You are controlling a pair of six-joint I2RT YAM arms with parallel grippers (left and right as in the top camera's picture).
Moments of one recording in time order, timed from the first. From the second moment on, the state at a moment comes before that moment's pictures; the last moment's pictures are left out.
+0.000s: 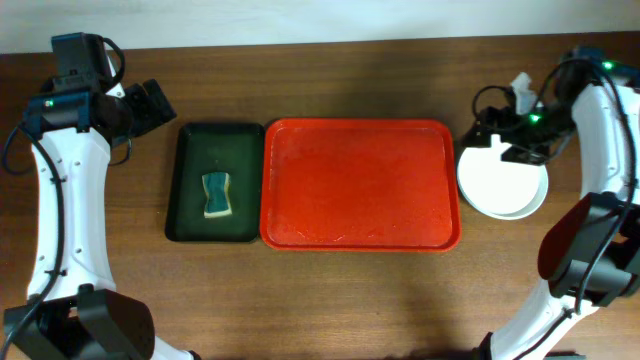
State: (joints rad) left arm 0.16 1.73 1.75 -1.04 -0.01 -0.33; right arm -0.28 2.01 1.83 -1.40 -0.48 -0.16
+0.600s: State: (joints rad) left arm 0.16 1.73 1.75 -1.04 -0.01 -0.33; right arm -0.23 2.01 1.83 -1.40 -0.47 -0.18
